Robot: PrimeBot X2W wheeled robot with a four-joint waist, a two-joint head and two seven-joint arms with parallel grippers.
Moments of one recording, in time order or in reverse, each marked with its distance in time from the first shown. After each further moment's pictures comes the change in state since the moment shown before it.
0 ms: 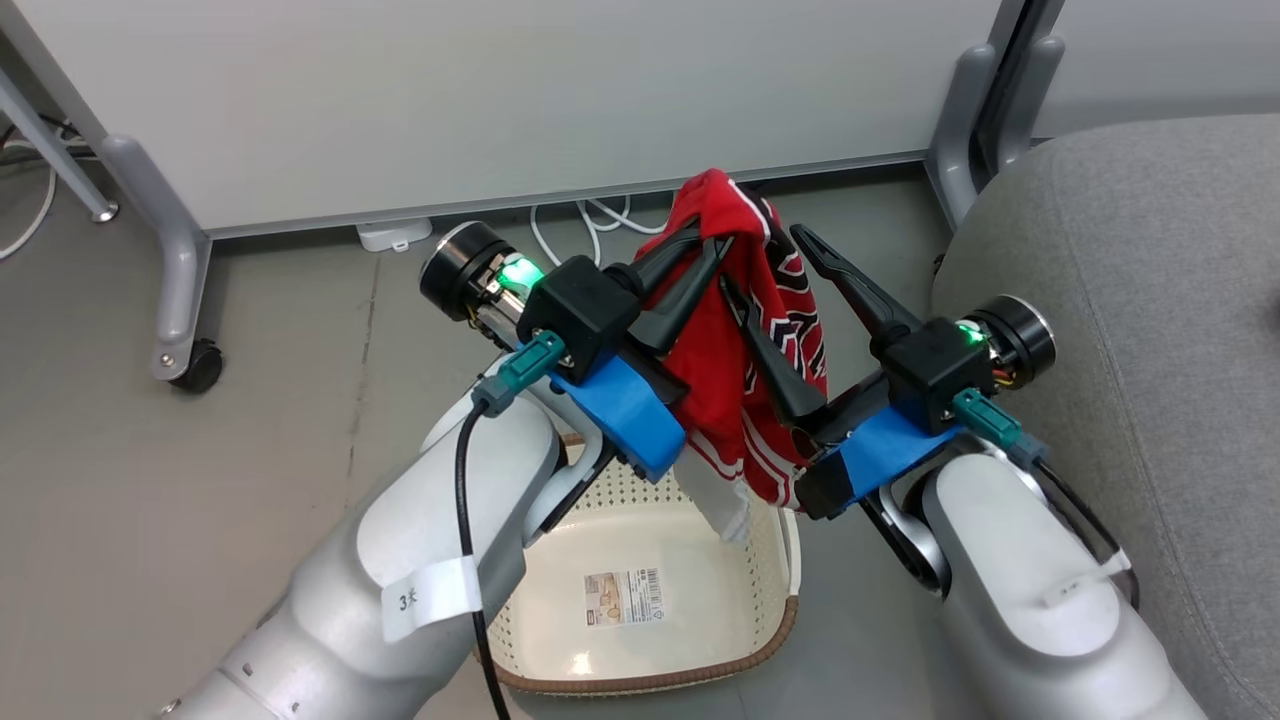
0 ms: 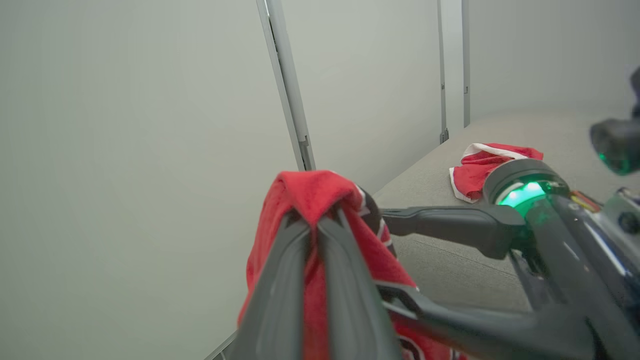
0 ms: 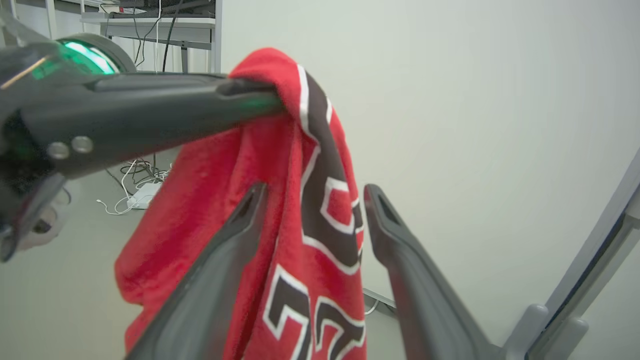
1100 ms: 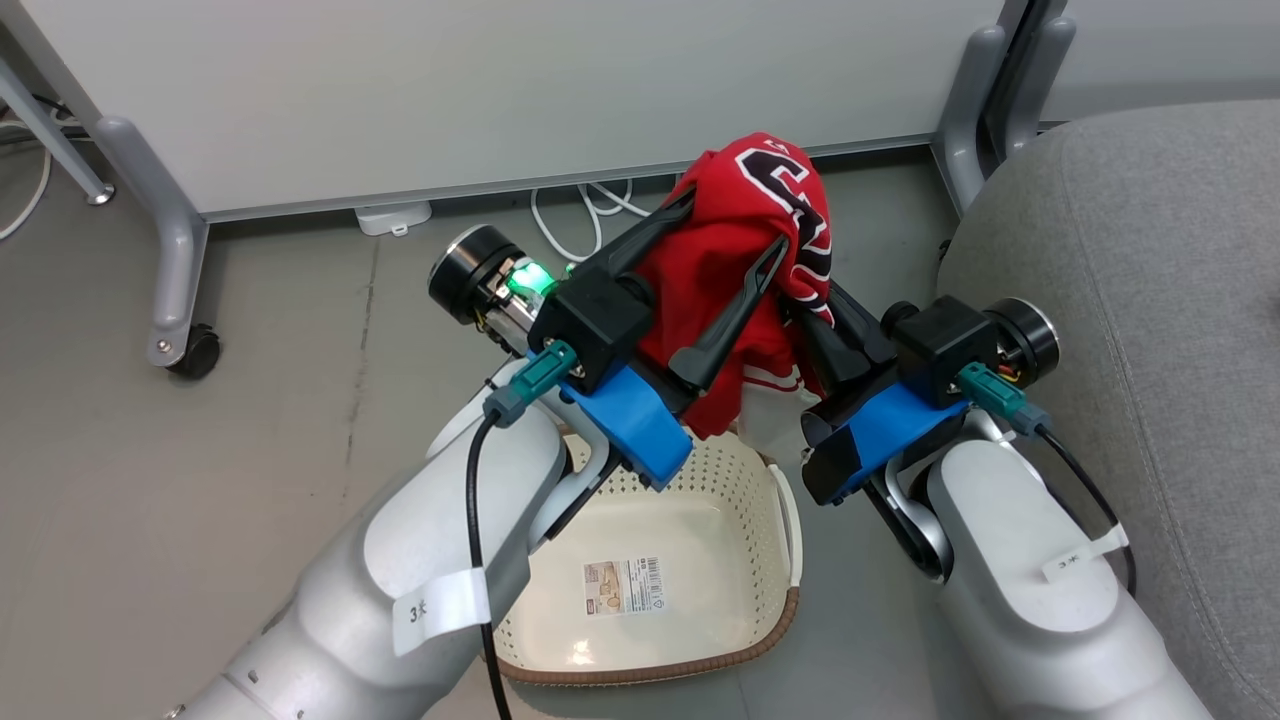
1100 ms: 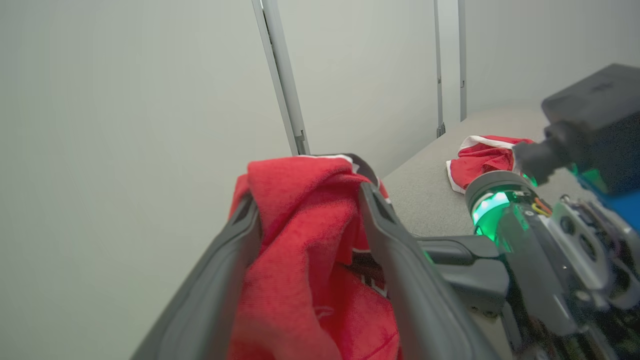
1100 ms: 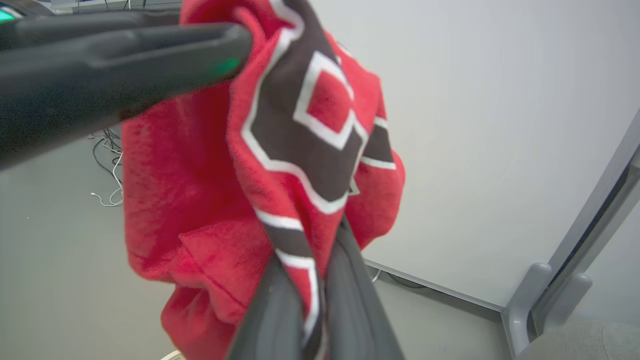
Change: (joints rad) left arm 0.002 -0.004 -0.009 -0.010 0.020 0.000 0.000; right arm -0.049 0.017 -0.022 0.125 0.040 0.000 0.000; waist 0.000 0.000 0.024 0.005
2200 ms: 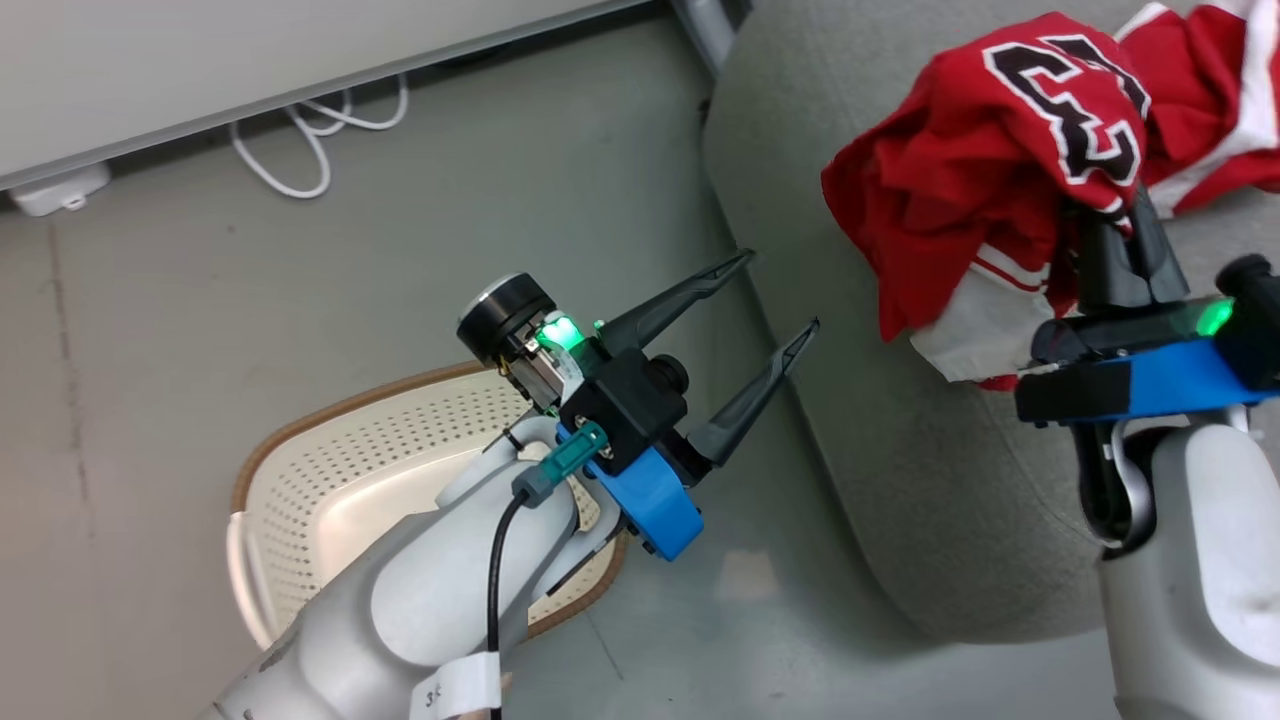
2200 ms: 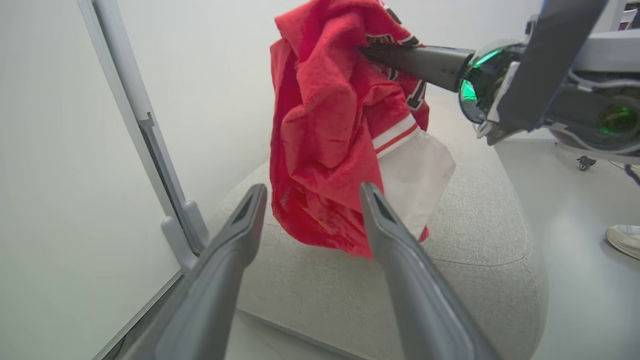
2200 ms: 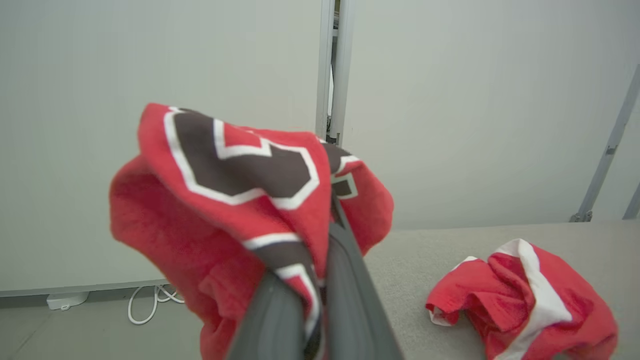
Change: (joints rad) left arm 0.051 0.056 -0.090 -0.100 0.051 0.000 0.000; right arm 0.115 -0.008 -0.422 -0.316 -0.017 0.000 0.000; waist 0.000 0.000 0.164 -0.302
